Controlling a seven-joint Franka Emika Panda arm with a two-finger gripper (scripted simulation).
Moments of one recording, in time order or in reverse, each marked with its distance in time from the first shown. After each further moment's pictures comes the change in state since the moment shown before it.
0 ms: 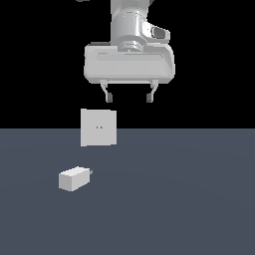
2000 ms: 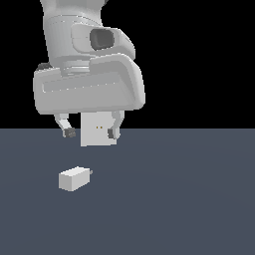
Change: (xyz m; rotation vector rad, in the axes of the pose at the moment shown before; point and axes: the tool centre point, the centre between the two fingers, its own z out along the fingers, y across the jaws) arm -0.061 -0.073 0.079 -0.041 0.228 0.346
